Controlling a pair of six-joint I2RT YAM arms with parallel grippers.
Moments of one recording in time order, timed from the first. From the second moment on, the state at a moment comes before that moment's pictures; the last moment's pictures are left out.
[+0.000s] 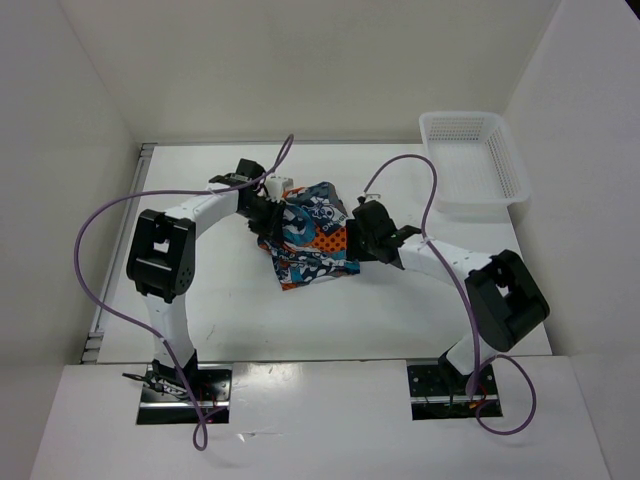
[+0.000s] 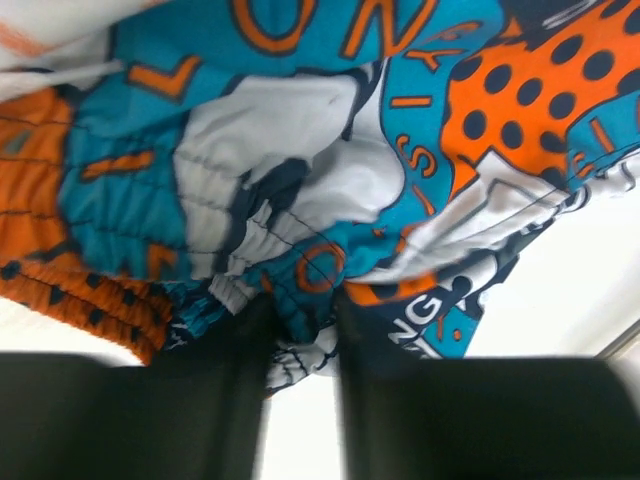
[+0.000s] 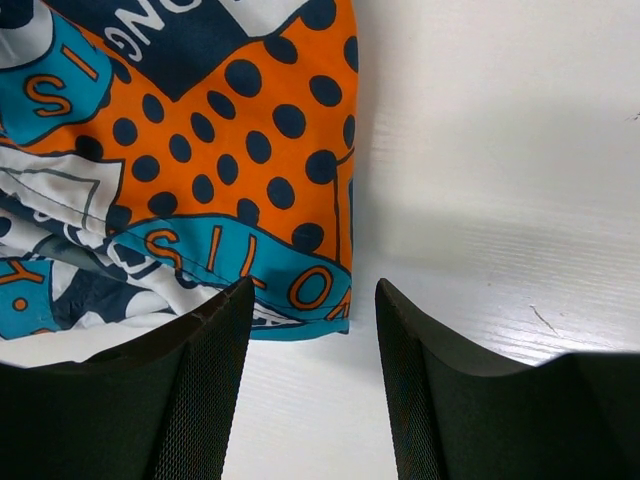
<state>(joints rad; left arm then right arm) -0.28 1.97 1.44 -0.66 0.46 0.07 0.58 1.56 0.92 -0.23 0.15 0.48</state>
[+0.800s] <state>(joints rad) -0.28 1.88 1.39 -0.92 0.50 0.07 0.58 1.69 0.94 -0.23 0.14 0.51</state>
